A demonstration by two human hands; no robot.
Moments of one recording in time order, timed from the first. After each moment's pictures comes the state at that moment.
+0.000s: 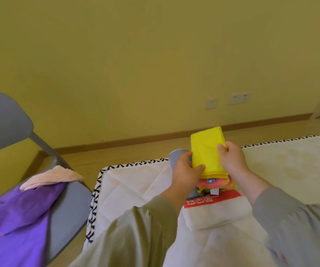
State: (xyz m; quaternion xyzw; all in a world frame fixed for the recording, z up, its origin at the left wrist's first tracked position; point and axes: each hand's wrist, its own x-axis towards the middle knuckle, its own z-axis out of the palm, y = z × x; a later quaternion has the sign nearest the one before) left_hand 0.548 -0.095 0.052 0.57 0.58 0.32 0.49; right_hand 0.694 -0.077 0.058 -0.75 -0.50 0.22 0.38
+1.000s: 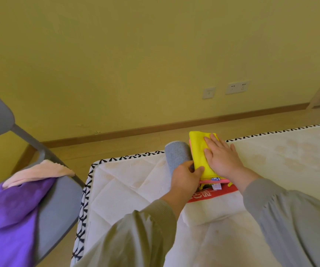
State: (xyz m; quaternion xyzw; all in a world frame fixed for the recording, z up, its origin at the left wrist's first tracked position) left_hand 0.557 -0.098 0.012 0.59 0.57 0.27 0.50; right_hand 0.706 -0.060 0.009 -0.73 -0.67 0.11 0.07
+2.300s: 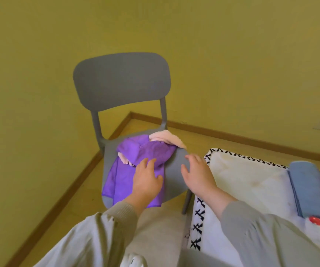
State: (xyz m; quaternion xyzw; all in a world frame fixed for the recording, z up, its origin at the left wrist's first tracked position) left_hand 0.138 -0.214 0.003 0.52 0.80 0.24 0.19; right_hand 0.290 -0.152 0.029 -0.54 -0.81 0.19 0.15
